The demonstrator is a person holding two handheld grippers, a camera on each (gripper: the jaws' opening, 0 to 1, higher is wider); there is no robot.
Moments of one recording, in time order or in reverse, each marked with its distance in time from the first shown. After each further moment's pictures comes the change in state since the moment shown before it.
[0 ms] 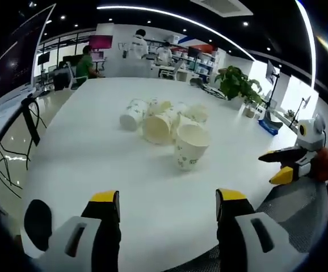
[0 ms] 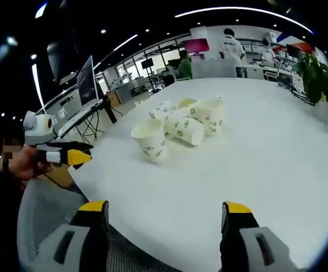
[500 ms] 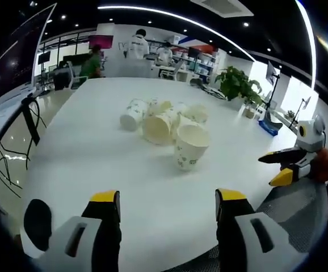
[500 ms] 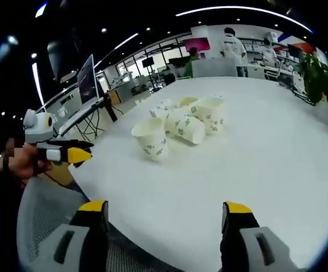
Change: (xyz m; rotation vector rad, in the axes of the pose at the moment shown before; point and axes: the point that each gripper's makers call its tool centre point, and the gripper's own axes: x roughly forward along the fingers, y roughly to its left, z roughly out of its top) left arm 0.000 -0.001 0.001 -0.002 0.000 -0.003; right arm 0.004 -0.004 -0.005 -0.001 0.010 -0.001
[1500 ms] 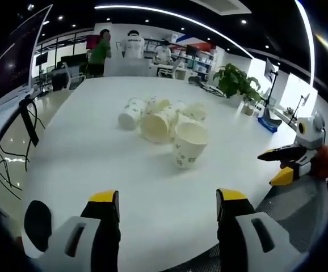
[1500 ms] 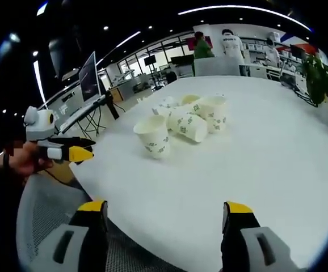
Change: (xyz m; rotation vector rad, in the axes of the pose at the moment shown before) left arm 0.004 0.005 -0.005 0.017 0.015 -0.005; right arm 0.000 0.006 -0.001 -0.015 0.016 0.012
